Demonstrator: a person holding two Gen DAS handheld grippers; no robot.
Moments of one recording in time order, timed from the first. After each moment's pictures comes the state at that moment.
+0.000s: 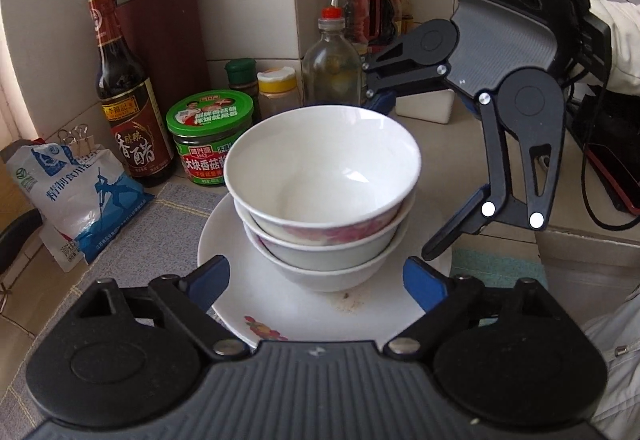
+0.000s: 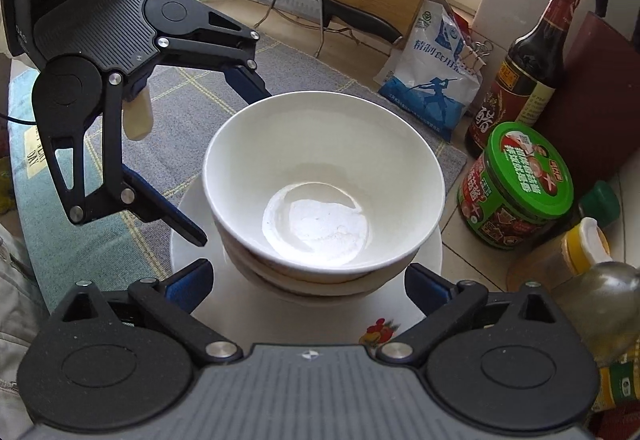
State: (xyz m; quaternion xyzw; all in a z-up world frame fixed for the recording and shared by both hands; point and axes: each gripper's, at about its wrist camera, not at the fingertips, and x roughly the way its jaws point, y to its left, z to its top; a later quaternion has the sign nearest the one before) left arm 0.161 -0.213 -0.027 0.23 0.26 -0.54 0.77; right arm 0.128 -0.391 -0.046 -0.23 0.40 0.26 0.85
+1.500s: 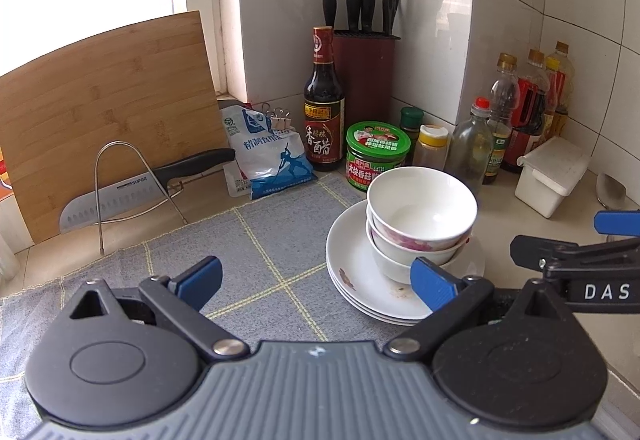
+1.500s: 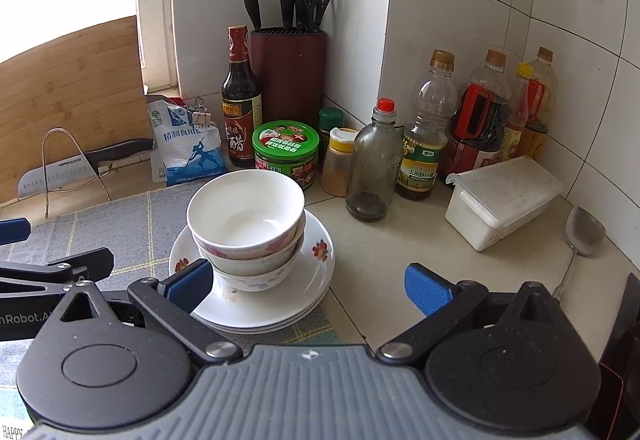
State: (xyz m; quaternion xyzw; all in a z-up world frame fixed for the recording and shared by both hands) left arm 0.094 -0.147 0.049 0.11 0.30 -0.28 0.90; right arm 0.000 -0.304 0.013 0.05 0.29 -0.23 0.93
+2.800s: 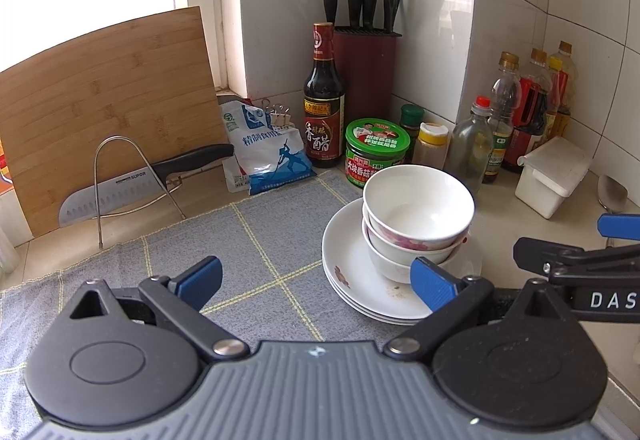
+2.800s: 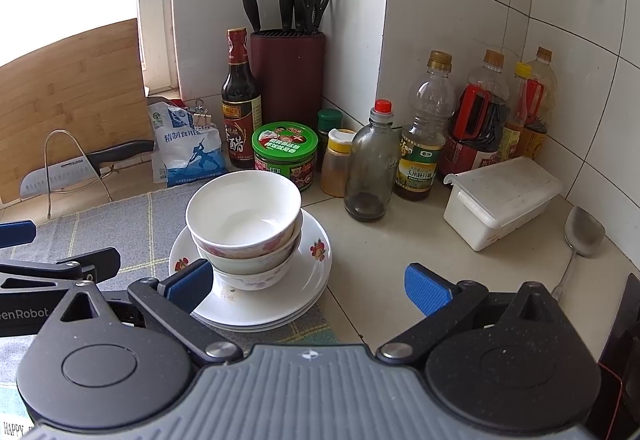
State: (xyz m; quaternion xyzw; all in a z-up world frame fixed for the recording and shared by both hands) left arm 0.094 -0.150 0.048 0.11 0.31 -0.28 0.90; right arm -0.005 -0.307 0.015 0.05 0.29 -0.22 0.93
